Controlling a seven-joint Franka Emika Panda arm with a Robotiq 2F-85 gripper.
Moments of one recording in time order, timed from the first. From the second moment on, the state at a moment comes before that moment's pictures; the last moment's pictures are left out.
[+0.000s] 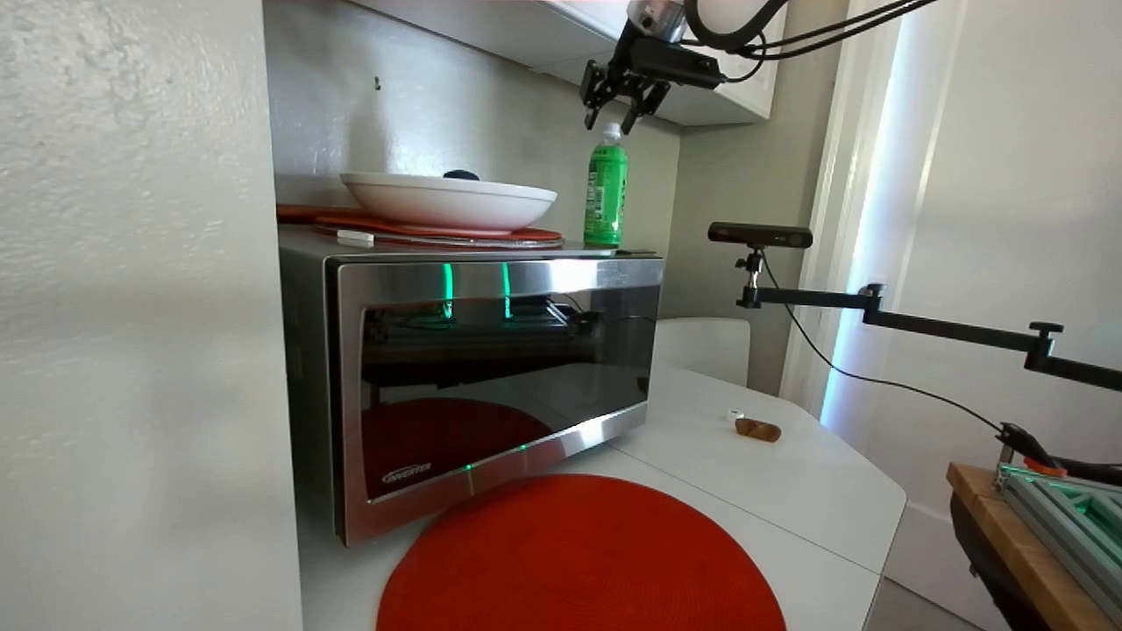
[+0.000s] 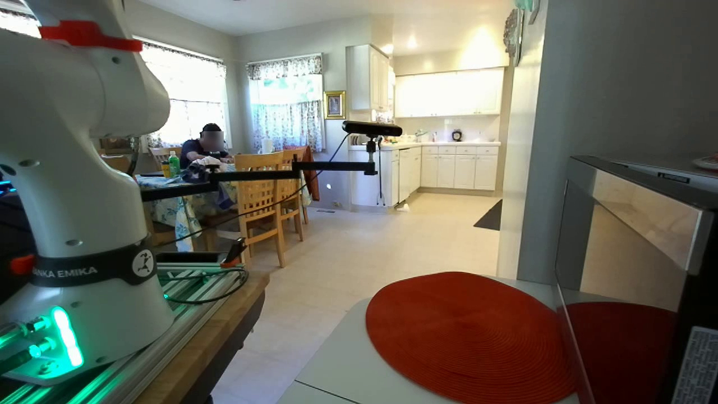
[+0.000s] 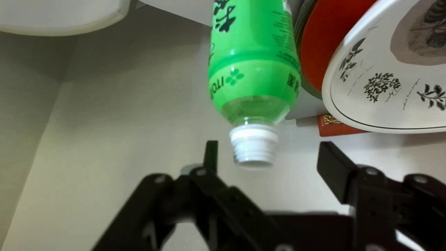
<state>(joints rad) -0.15 0.14 -0.22 -1.75 -0.55 2.58 0.76</state>
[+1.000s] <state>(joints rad) -0.14 0.15 -0.23 -1.75 -0.56 2.57 0.76</state>
